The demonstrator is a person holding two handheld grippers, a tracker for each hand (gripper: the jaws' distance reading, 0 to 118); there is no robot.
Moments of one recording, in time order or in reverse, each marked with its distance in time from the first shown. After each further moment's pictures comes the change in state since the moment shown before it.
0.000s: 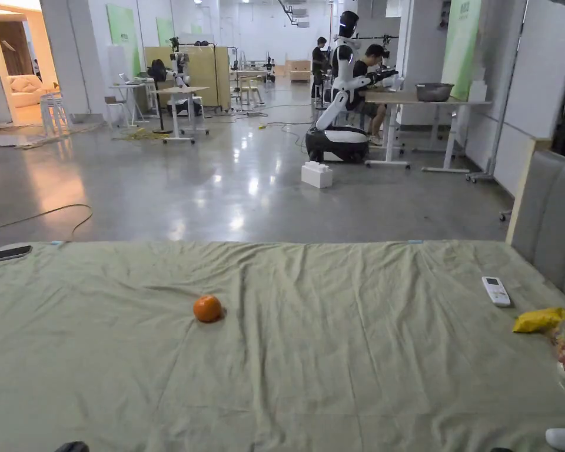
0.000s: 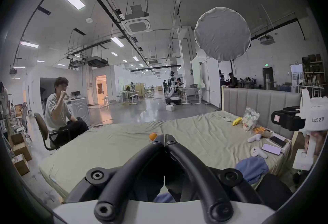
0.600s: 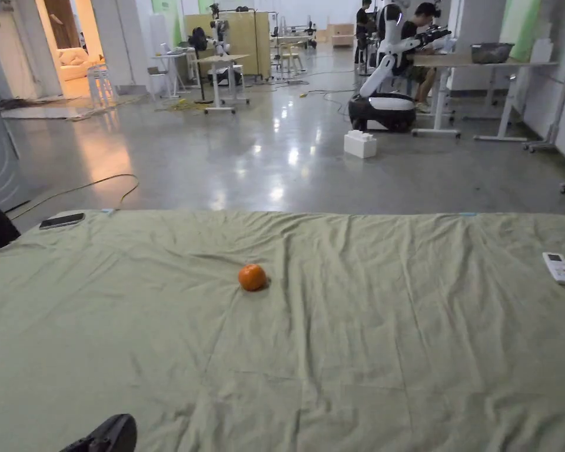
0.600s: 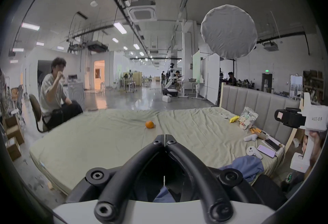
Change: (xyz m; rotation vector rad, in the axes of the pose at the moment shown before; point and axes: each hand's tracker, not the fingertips) left arm -0.044 -0.028 -0.027 -0.123 -0.044 0.157; right arm 0.022 -0.012 -0.013 -0.039 -0.017 -0.158
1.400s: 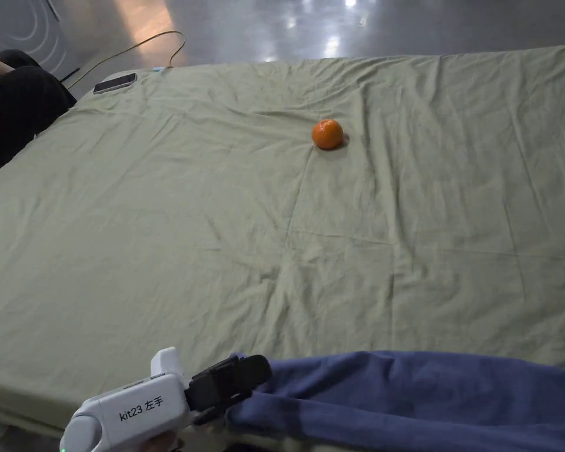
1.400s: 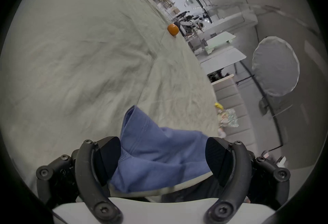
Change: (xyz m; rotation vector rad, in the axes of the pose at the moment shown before) left arm -0.189 -0.183 -0.162 -0.579 -0.322 0.899; right arm -0.006 -0.041 -0.039 -0.307 0.019 -0.055
